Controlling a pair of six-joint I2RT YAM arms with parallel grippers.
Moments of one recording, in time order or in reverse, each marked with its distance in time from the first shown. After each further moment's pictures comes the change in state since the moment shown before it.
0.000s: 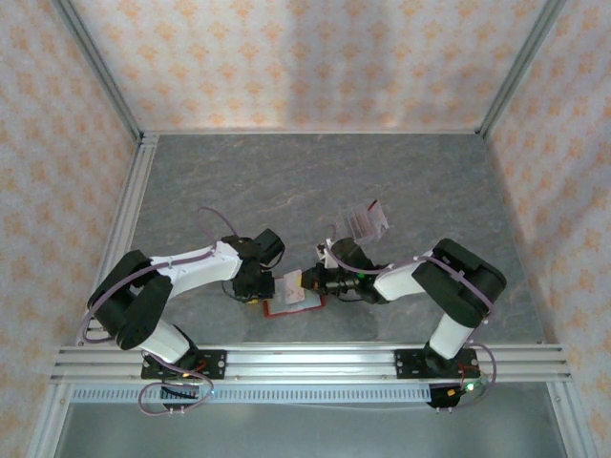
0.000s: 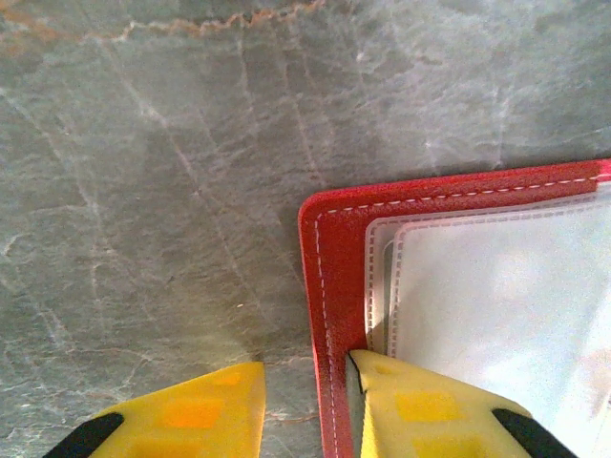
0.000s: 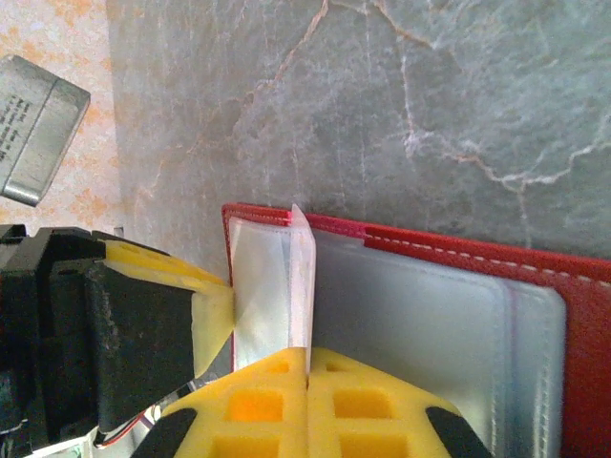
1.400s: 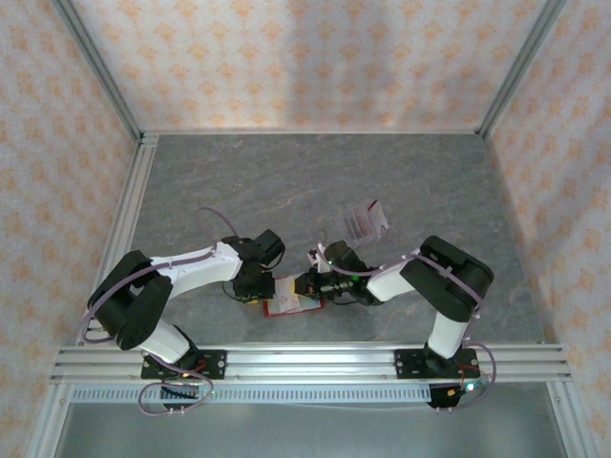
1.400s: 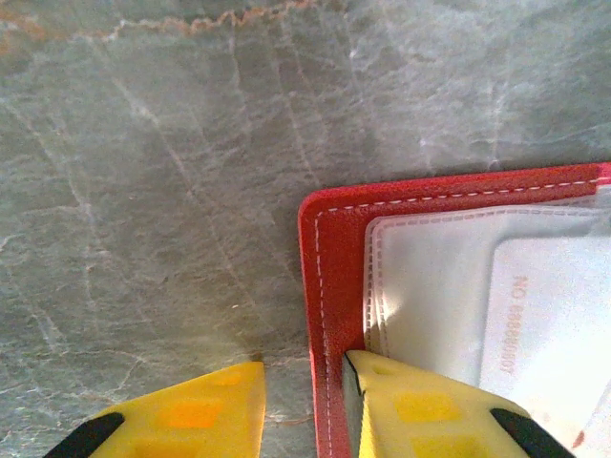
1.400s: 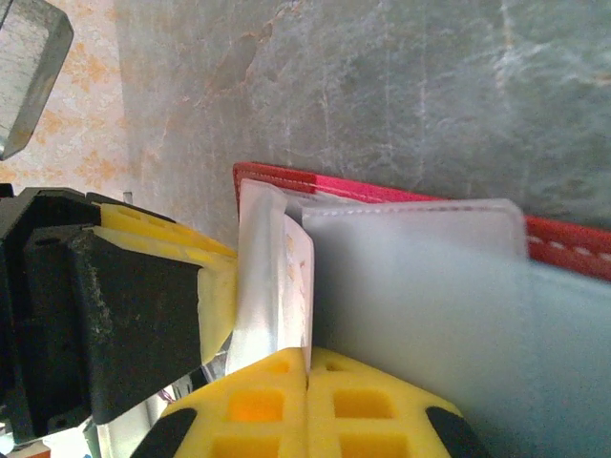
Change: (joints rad) left arm -0.007 0.000 -0.005 0.009 0.000 -0.001; right arm 0.043 0.079 0.034 0.060 -0.056 0.020
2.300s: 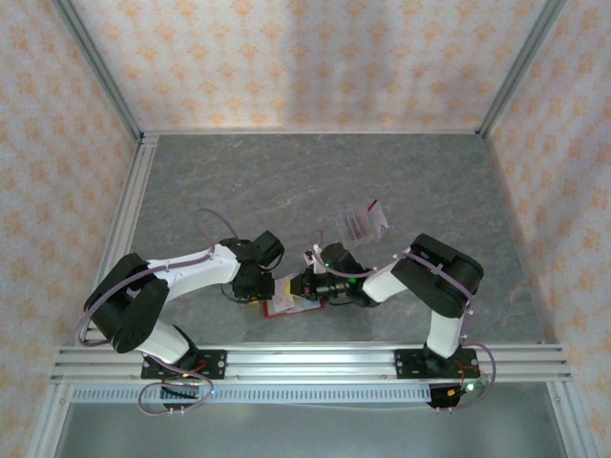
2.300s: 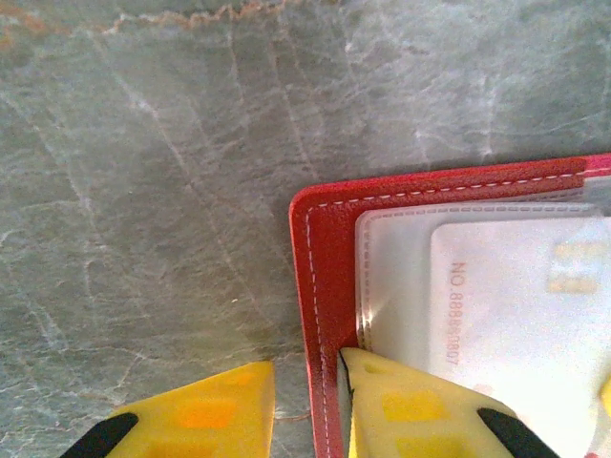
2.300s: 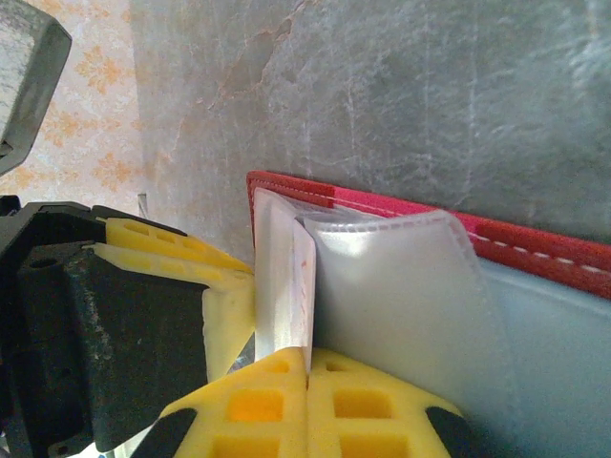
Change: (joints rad) left arm -0.006 -0.025 -0.020 0.016 -0.004 -0.002; right arm 0.023 0.051 0.010 0.081 0.006 0.041
